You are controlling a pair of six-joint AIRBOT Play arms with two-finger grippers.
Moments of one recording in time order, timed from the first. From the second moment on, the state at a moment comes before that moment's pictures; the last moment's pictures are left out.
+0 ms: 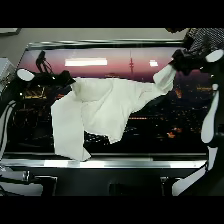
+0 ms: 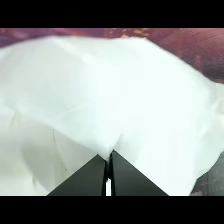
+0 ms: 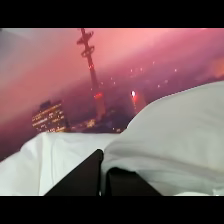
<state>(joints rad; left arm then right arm) -0.03 -1.64 1.49 0.80 -0.86 -1.44 -0.19 -1.92 2.02 -0.95 1.04 1.70</state>
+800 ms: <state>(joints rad) -0.02 -1.73 1.49 0.79 -0.91 -1.43 -0.44 -1.74 1.94 -0.95 1.42 1.59</state>
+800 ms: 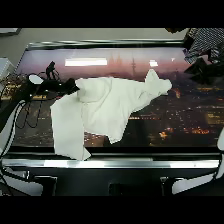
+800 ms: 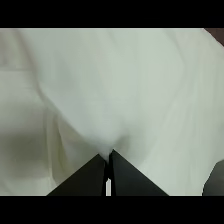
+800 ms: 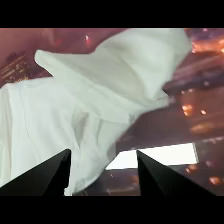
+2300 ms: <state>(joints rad) -0.01 -1.73 1.49 0.79 -0.99 -1.43 0.33 -1.42 0.68 -0.35 0.65 1.37</state>
